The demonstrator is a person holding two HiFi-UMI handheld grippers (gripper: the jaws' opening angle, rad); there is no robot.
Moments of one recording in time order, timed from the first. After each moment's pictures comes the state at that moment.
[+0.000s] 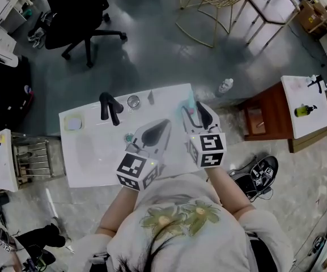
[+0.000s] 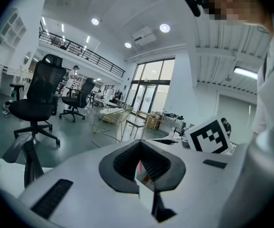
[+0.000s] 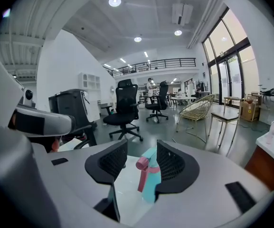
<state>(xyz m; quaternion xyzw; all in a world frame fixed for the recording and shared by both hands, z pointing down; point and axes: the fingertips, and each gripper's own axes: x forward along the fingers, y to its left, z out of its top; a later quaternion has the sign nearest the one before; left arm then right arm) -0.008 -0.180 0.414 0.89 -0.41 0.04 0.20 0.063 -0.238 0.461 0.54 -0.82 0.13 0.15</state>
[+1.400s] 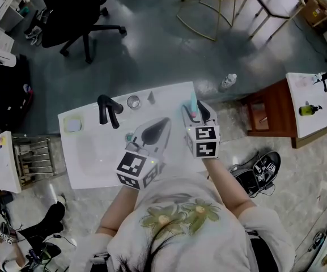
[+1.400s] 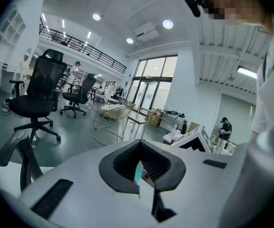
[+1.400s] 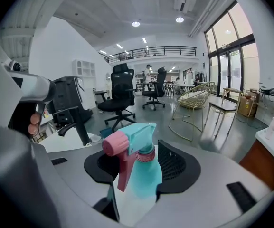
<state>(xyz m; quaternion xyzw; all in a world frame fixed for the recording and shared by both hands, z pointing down) -0.011 -0.201 0.432 0.88 -0.41 0.06 0.21 0.068 -0.264 0.530 0.54 -0.80 0.17 0.22</state>
